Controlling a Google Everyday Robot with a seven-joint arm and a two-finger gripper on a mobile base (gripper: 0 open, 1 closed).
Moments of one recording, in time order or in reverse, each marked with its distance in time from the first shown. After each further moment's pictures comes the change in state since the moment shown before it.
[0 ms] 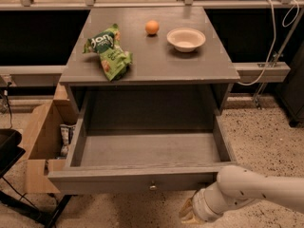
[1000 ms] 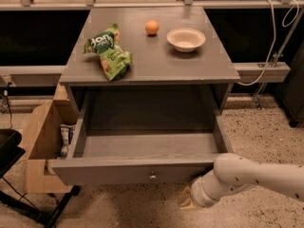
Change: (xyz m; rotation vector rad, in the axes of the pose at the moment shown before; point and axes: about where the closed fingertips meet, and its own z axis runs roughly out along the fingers) arm -0.003 -0.043 -0.004 0.022 0.001 -0.030
